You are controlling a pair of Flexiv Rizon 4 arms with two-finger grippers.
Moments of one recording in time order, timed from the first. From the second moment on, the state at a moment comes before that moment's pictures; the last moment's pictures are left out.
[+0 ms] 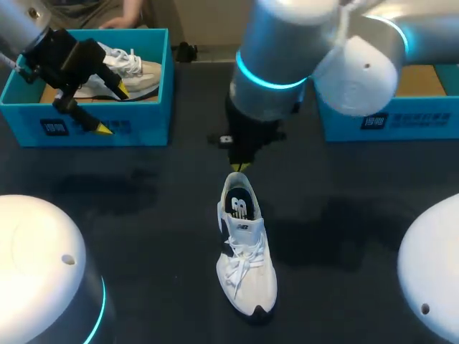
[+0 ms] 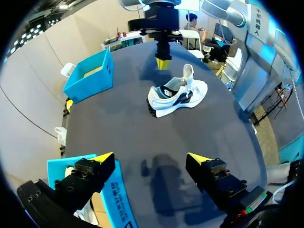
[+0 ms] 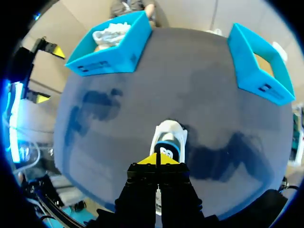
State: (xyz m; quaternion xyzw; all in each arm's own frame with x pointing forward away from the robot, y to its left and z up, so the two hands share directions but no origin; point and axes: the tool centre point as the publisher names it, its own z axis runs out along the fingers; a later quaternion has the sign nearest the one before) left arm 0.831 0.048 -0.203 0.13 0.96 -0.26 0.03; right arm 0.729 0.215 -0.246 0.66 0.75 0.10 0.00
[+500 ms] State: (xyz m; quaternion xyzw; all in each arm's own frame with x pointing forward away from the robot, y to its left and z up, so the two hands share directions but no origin) left arm 0.831 0.048 -0.203 0.13 0.96 -0.26 0.03; right arm 0.726 0.214 -0.252 0.68 0.72 0.02 0.10
